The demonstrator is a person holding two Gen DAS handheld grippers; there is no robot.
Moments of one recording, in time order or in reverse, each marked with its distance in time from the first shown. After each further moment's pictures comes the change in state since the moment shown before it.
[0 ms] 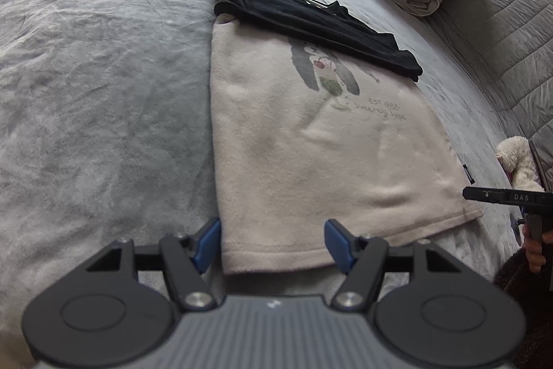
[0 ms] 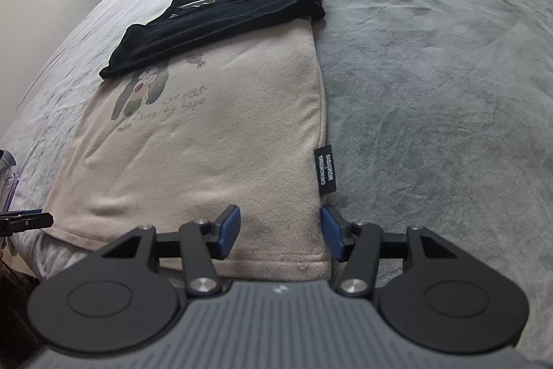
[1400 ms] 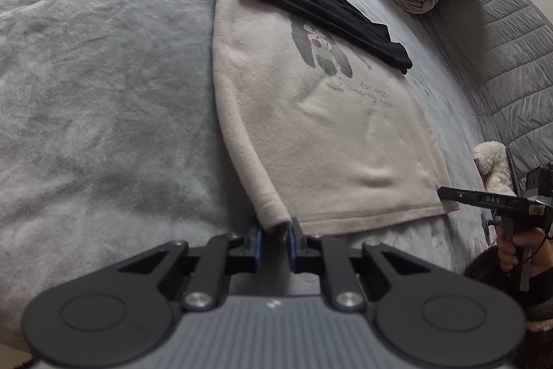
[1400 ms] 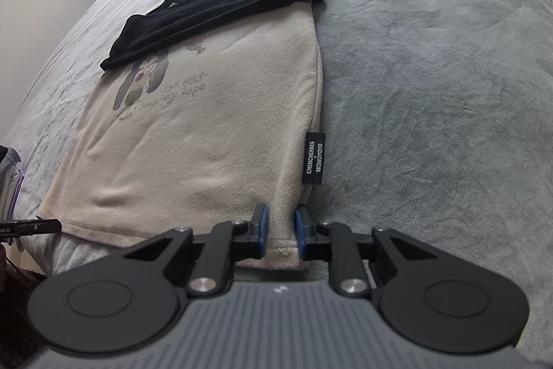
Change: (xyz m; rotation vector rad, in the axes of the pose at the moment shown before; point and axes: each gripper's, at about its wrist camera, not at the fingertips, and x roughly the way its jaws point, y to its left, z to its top) left arm 0.003 0.018 -0.008 -0.078 0.083 -0.102; right arm 0.004 -0.001 -0.004 0.021 0.048 0.018
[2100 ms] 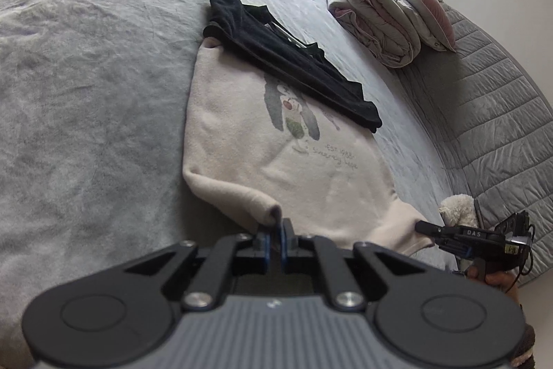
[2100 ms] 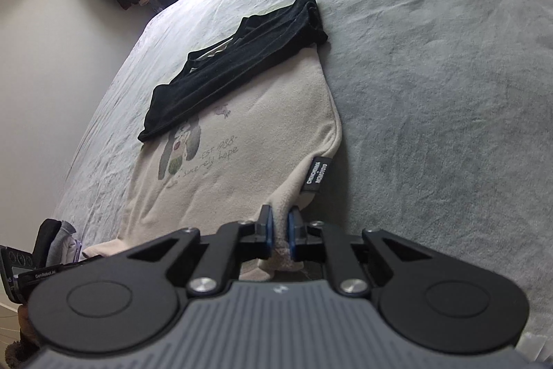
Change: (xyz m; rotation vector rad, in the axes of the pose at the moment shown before) left arm -0.022 -0.009 0.017 -0.074 -0.189 -0.105; right arm -0.023 -0.017 0.015 0.201 -0.135 0.183
